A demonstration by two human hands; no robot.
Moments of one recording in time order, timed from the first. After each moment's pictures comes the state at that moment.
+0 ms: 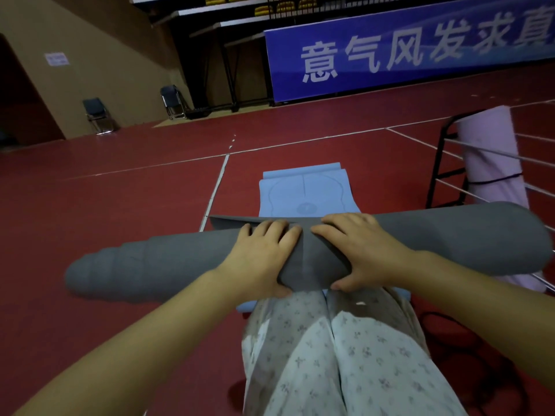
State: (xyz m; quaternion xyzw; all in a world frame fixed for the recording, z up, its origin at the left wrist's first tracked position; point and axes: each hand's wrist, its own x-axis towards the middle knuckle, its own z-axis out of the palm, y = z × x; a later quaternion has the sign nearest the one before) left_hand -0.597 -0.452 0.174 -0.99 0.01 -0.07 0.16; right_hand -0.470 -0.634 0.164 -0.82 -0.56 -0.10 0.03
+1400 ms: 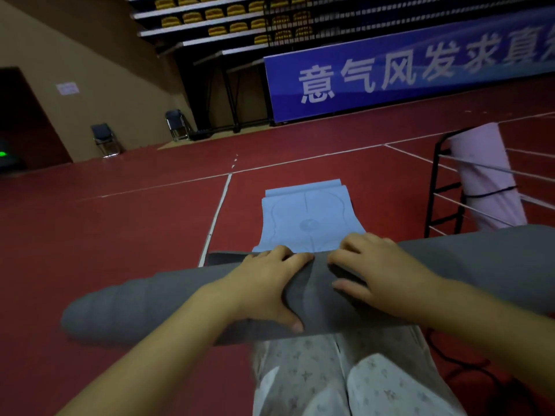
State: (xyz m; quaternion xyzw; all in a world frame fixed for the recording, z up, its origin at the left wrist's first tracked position) left_hand -0.621 -0.466 0.202 -1.00 0.04 0.03 0.02; right_hand -0.516 -0.663 0.187 -0.83 -0.54 -0.13 0.09
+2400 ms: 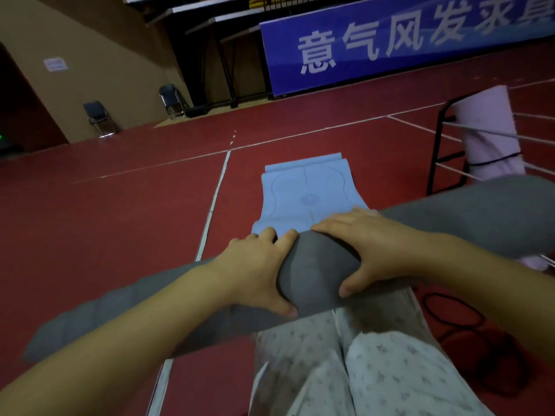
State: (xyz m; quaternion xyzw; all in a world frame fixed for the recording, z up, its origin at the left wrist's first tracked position) left_hand -0.641 -0.476 0.197 -0.99 0.00 0.03 0.13; right_hand -0.507 -0.658 0.188 -0.82 -0.57 -0.02 0.05
